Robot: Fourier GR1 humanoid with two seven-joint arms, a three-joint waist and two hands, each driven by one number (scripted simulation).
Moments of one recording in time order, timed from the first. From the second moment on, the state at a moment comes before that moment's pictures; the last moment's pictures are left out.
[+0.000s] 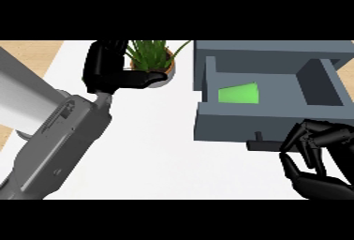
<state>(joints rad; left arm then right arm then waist) -0.76 0.34 -0.40 -1.18 0.80 0.43 -0.31 -0.04 -0.27 -0.04 -2.06 -0.04 0.37 0.15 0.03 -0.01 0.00</state>
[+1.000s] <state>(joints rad) -0.22 0.56 -0.22 -1.50 0.84 0.15 -0.35 -0.19 -0.29 0.21 -1.55 0.66 0.18 -0.19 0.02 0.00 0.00</state>
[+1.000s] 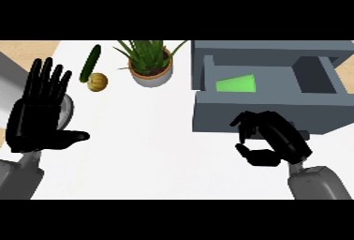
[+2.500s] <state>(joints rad) -0.10 0.51 -0.05 -1.44 0.79 -0.13 -0.36 -0.88 -0.27 -0.02 -0.36 0.78 0.08 -0.62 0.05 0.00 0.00</state>
